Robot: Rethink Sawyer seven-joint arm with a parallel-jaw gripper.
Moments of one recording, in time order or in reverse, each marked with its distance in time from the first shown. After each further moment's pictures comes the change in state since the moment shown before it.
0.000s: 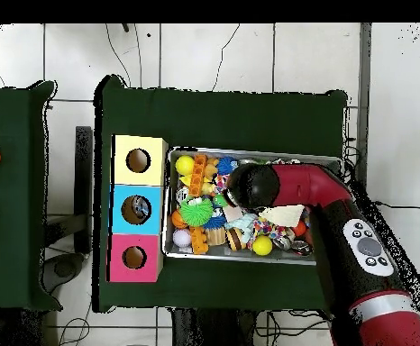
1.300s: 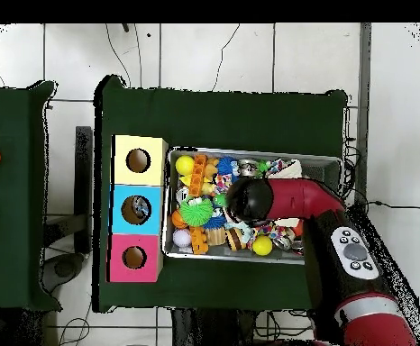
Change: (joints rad) arm 0.087 0.019 -0.160 0.017 0.013 -0.016 0.001
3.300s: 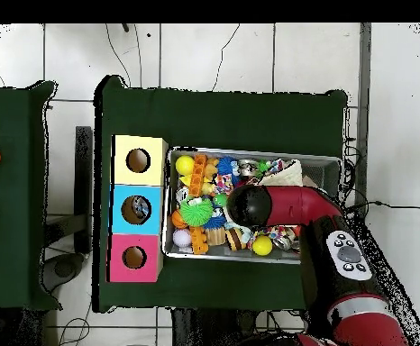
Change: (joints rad) arm 0.039 0.023 -0.082 0.006 0.022 -0.116 0.000
